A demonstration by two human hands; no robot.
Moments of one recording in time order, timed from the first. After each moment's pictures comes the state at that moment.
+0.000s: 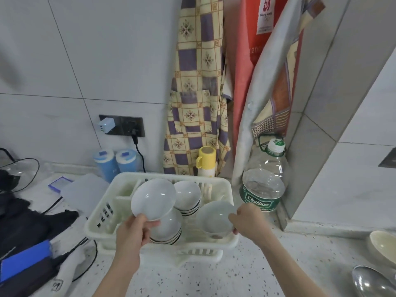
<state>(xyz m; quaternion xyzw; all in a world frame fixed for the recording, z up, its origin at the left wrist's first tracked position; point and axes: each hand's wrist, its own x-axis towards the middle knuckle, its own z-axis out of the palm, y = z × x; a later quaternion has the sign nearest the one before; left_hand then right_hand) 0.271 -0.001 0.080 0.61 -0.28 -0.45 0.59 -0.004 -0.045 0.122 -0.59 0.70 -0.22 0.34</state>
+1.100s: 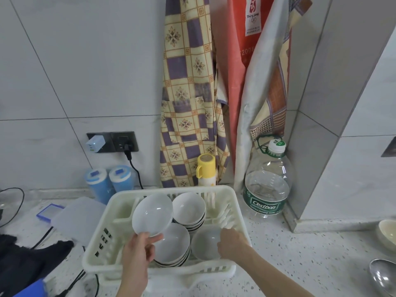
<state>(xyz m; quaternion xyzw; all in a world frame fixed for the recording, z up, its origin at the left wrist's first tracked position) 0.295 -0.048 0.033 0.59 -0.27 -0.47 0.60 0.057 -0.071 0.053 -0.68 0.70 0.06 0.22</state>
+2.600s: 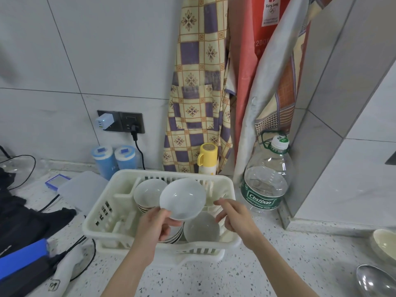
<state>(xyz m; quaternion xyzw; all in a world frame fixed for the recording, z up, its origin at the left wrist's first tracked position) 0.246 -0.018 0.079 0.57 -0.35 -0.53 0.52 0.018 -0.054 0.091 -0.53 0.55 -0.38 0.53</state>
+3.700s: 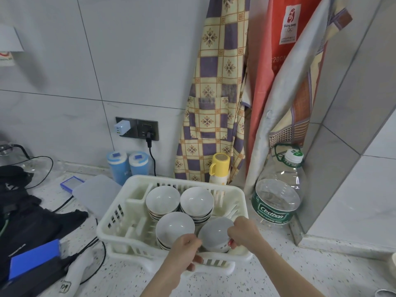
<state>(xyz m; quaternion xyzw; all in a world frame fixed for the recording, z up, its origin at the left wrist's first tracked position) 0.214 -0.006 0.056 0.63 -0.39 -0.58 0.35 0.034 -0.081 0.074 -0.60 0.72 -0.07 0.35</state>
